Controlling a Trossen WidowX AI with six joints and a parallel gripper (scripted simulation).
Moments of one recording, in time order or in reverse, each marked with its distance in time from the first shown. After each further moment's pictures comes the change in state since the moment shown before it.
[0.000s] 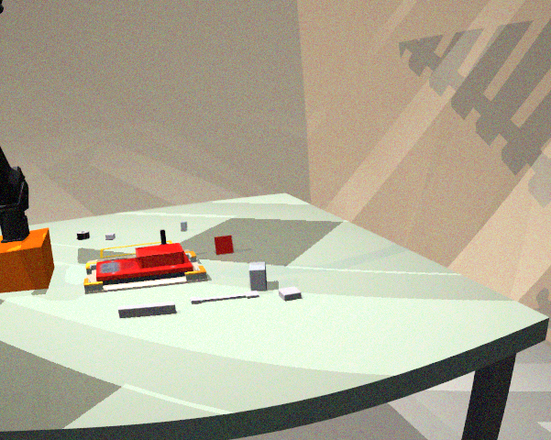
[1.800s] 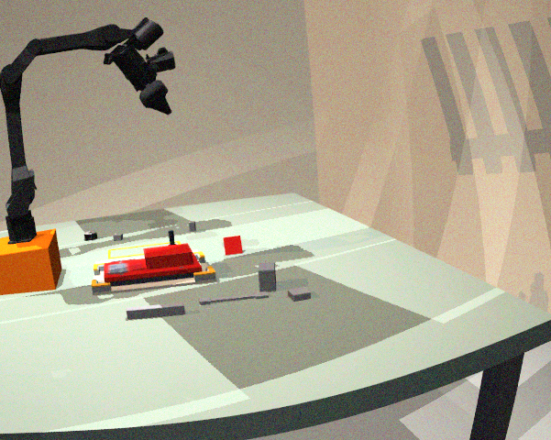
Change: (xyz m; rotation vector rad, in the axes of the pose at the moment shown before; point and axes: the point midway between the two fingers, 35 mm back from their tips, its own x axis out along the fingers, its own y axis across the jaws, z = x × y) arm -0.287 -0.484 0.150 0.258 -0.453 -1.682
